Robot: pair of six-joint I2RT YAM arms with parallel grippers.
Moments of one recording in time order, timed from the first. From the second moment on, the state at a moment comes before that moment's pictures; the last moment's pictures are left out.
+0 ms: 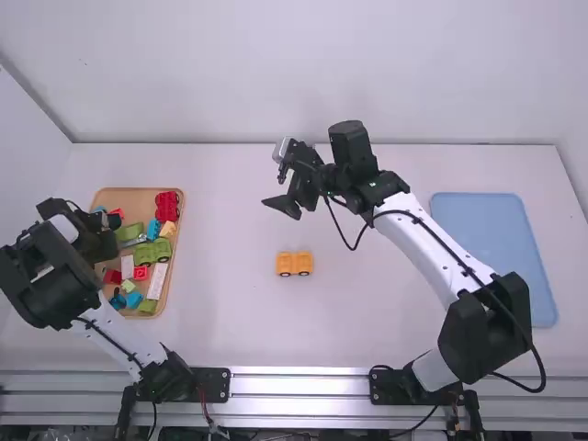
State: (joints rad) left arm 0.77 1.99 1.24 -0.55 0.08 0.40; right arm 0.48 1.63 1.36 -0.30 -0.74 -0.53
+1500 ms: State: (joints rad) left arm 0.77 1.99 1.19 -0.44 0.10 0.26; right arm 0.47 1.63 1.36 -0.33 -0.74 -0.53
